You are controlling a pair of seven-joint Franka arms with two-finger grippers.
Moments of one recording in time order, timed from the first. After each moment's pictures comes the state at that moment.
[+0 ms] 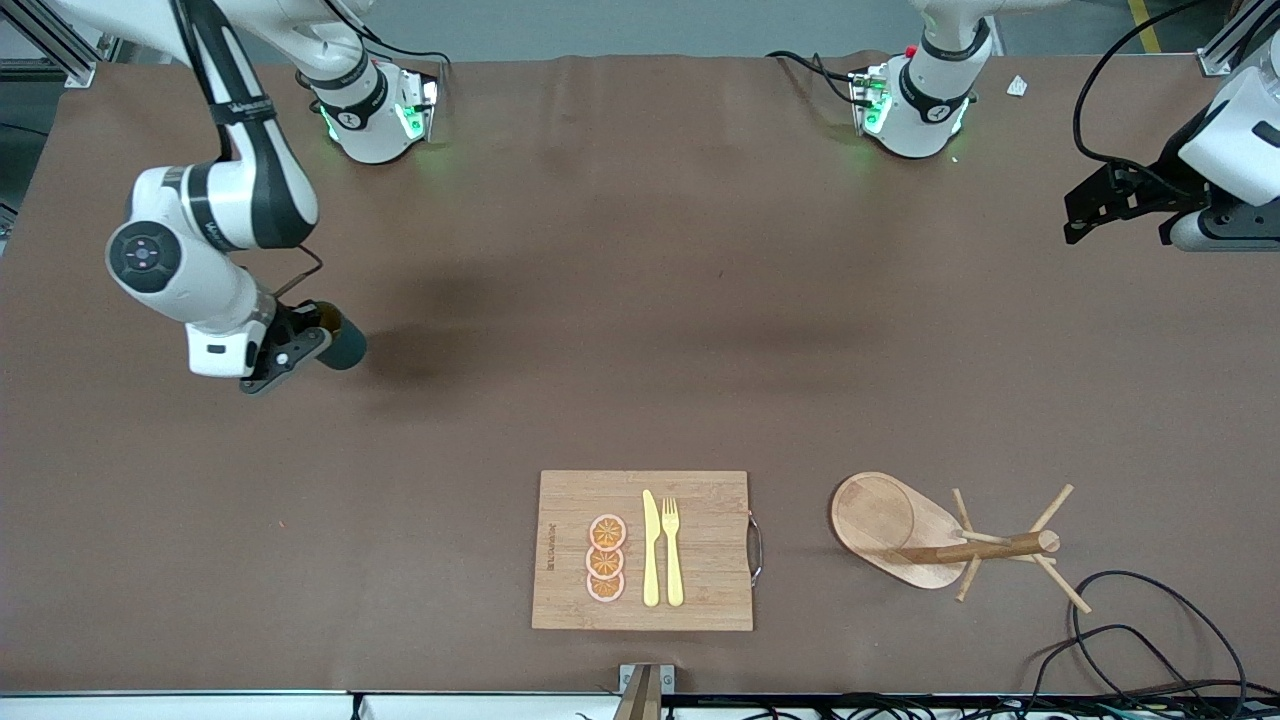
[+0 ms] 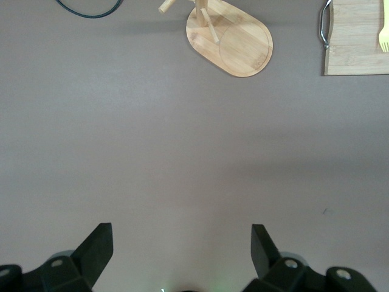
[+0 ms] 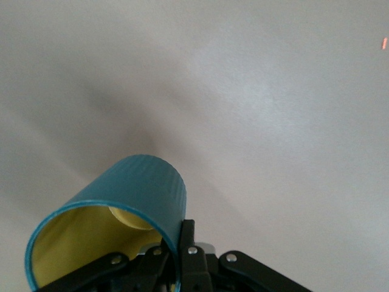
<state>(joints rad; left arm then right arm) 0.04 -0.06 -0.15 -1.58 0.01 1.51 -0.07 0.04 0.12 -0.02 -2.23 -0.10 2.26 -0.69</state>
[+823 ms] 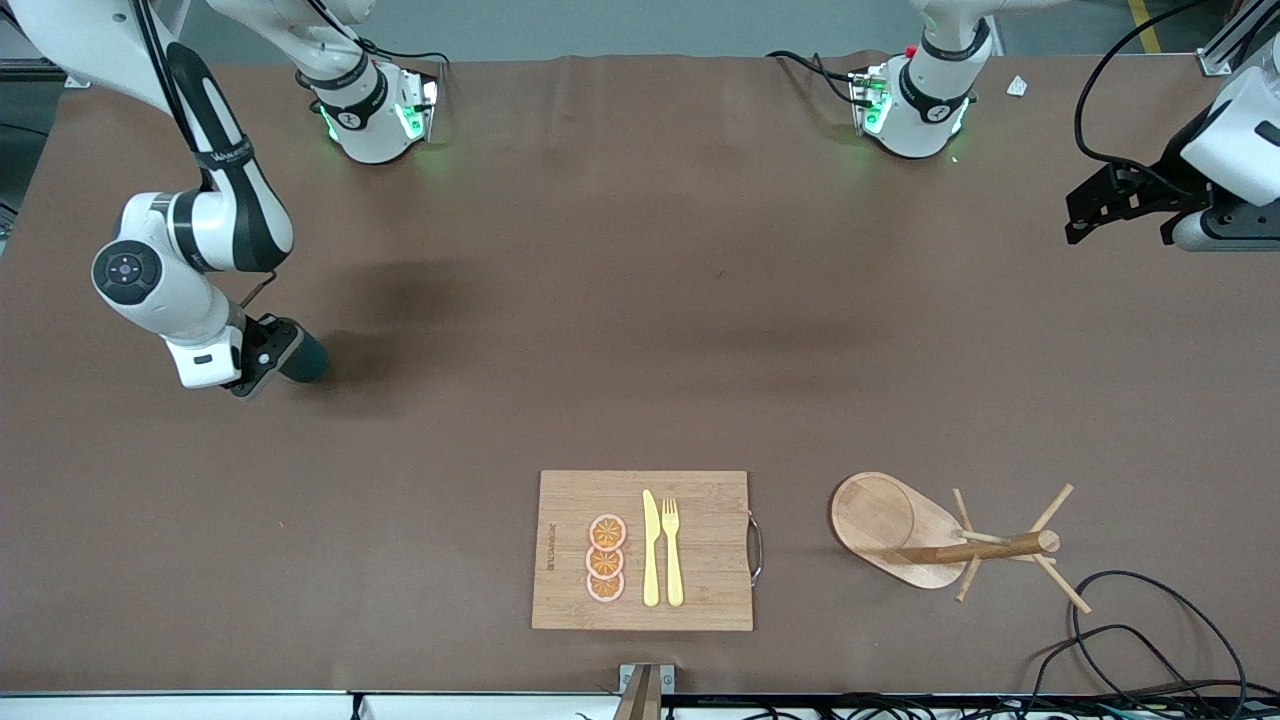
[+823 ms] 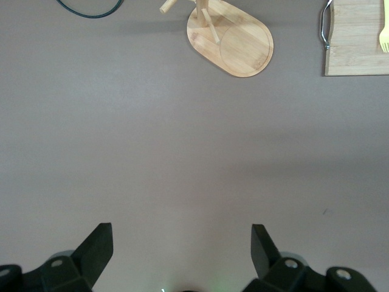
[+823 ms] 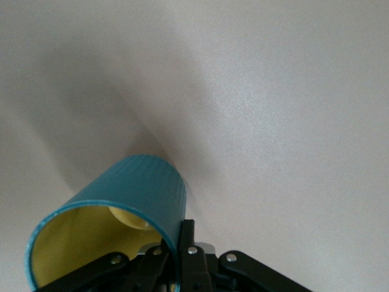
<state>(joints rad) 0.04 -0.06 -0.15 -1.58 0.01 1.51 -0.07 -0.09 0.23 -0.02 -2.29 -0.22 2.49 -0.98</state>
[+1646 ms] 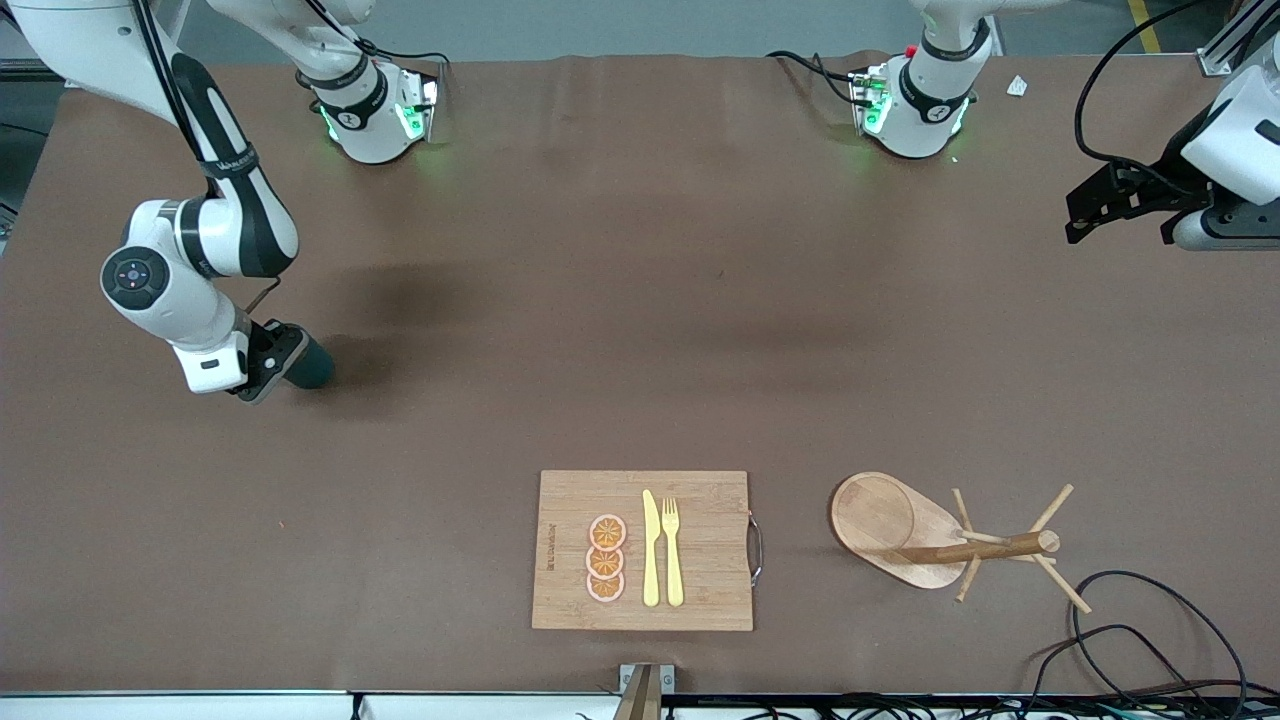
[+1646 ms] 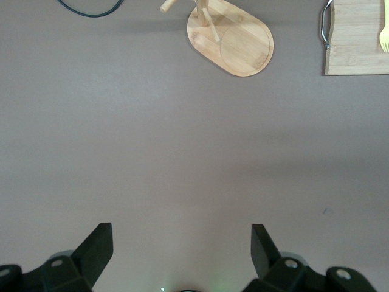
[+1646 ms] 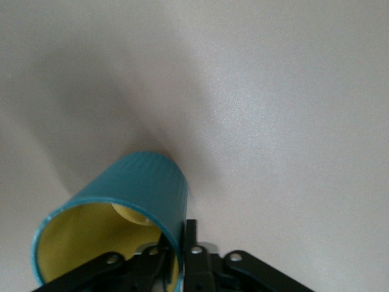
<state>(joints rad) 0.04 -0.06 -0.15 -1.58 0.01 1.51 -0.07 -0.09 0.26 -0.01 -2.29 -0.22 2.52 -0.99</state>
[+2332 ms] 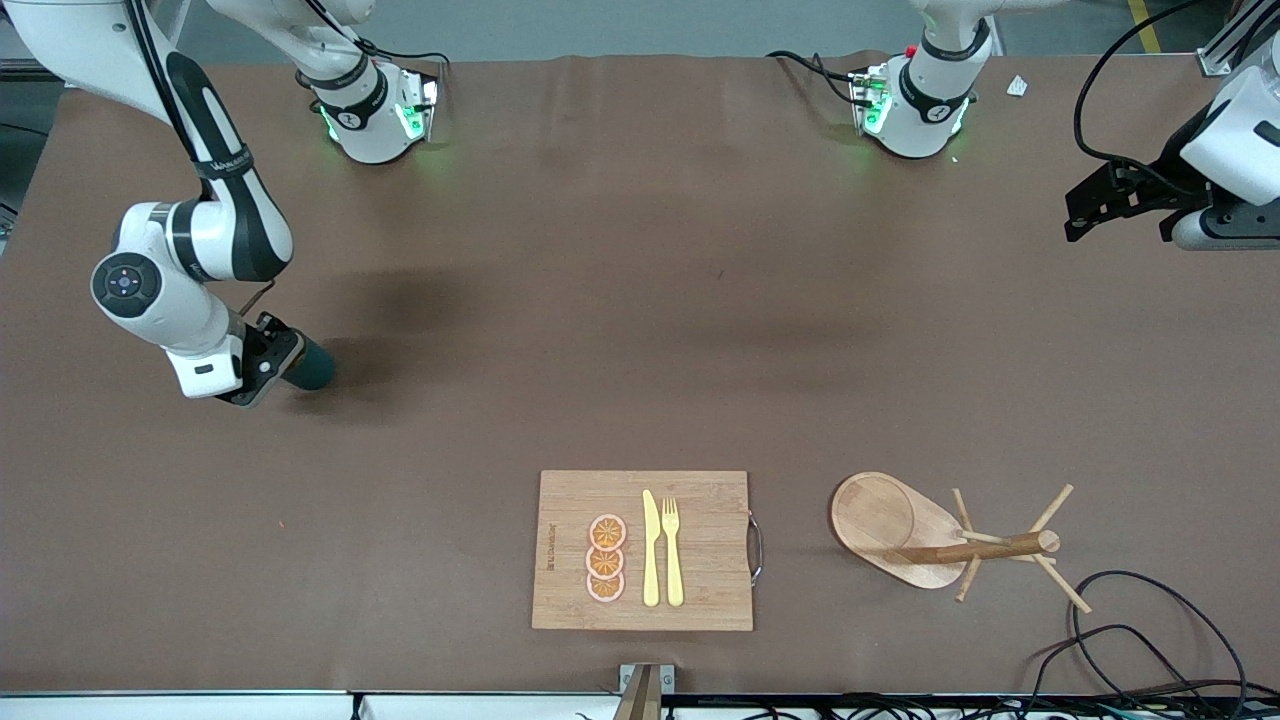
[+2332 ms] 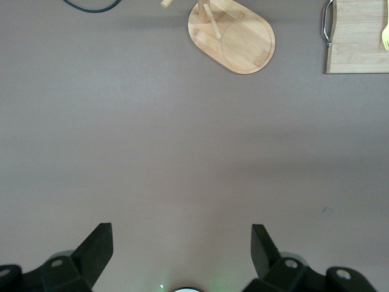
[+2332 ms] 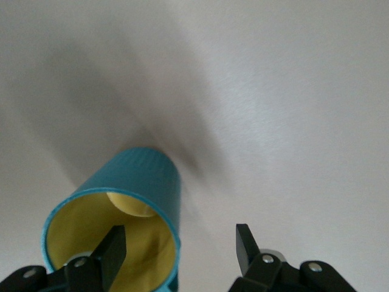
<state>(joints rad) 0.04 -0.06 -0.15 -1.58 0.01 1.50 -0.08 -0.09 0.25 -0.01 -2.23 -0.22 2.45 -0.99</state>
